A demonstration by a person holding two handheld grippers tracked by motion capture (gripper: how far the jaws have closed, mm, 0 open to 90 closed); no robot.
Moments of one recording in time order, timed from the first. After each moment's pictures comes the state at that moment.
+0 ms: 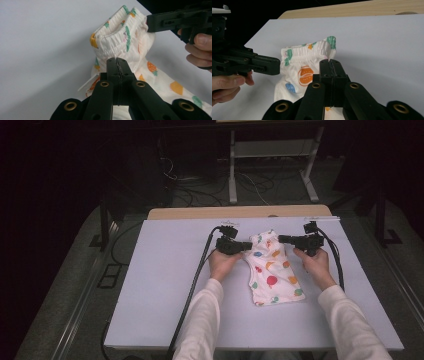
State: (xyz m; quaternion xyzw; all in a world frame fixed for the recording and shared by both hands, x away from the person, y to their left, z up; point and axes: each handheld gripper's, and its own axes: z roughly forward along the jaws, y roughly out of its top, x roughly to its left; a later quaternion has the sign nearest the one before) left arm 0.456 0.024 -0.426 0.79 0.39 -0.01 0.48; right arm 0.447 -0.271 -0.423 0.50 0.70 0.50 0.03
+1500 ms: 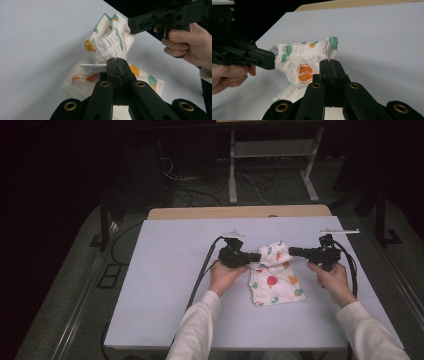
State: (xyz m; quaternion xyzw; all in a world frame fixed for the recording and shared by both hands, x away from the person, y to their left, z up) left arm 0.400 0.019 -0.409 0.80 0.32 -0.04 0.51; right arm 0.390 -0.295 -0.414 0.48 0.71 0.52 0.01
